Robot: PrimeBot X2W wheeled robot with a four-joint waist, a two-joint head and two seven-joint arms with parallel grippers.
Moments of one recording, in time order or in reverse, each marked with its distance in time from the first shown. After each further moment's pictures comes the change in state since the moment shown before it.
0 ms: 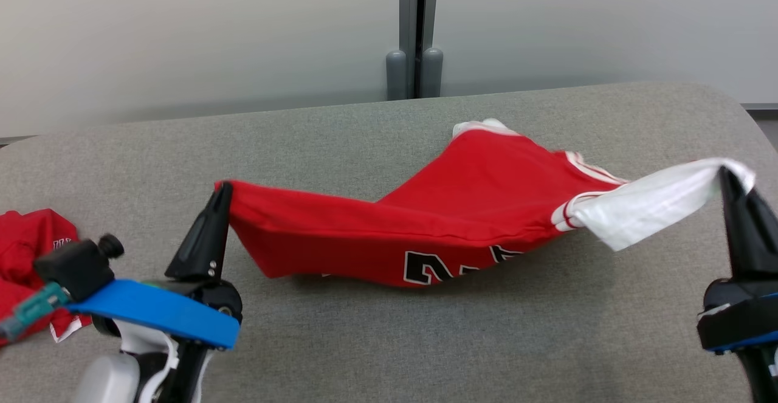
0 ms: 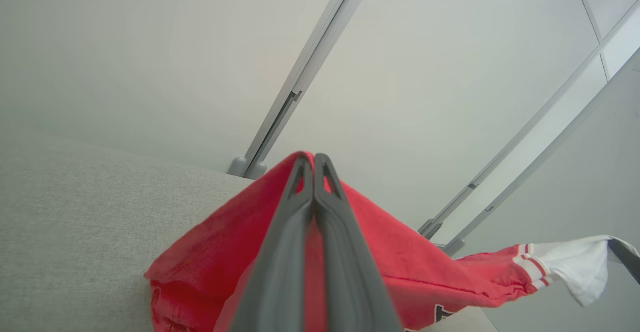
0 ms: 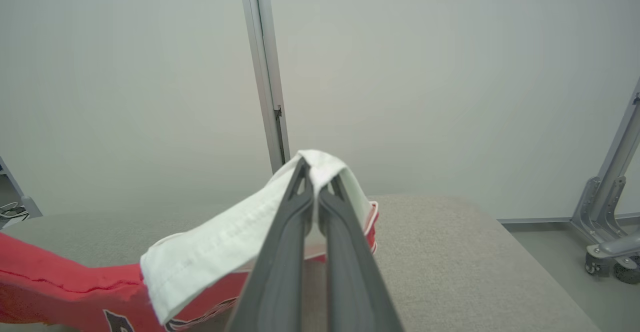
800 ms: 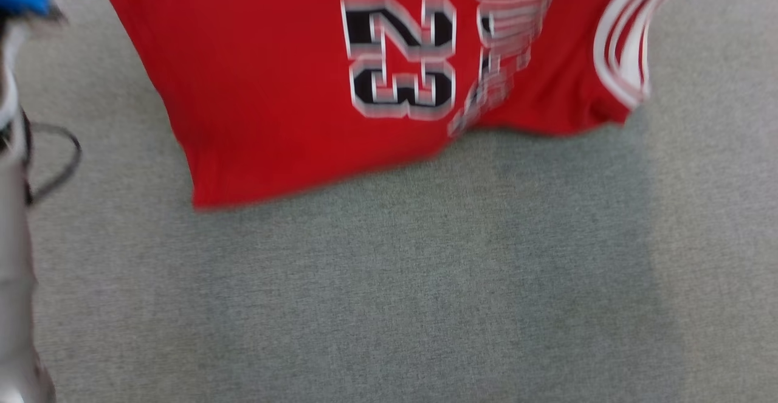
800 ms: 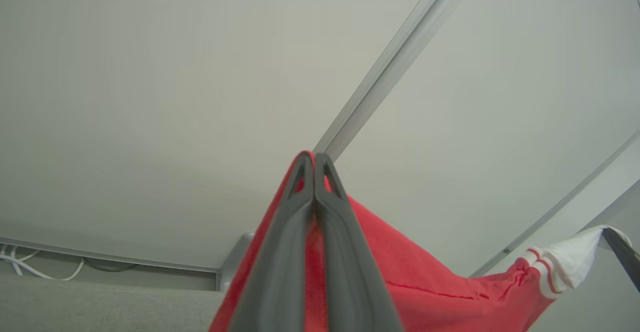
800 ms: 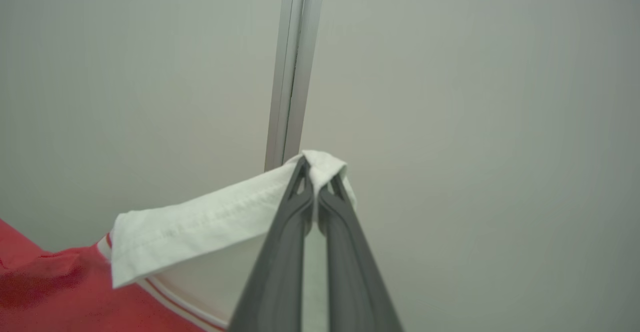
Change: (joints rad) left arm -0.779 0.106 0.100 0.122 -0.114 0.191 0.302; right arm -1.060 -0.257 0.246 0.540 0.048 0.000 0.000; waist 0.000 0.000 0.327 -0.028
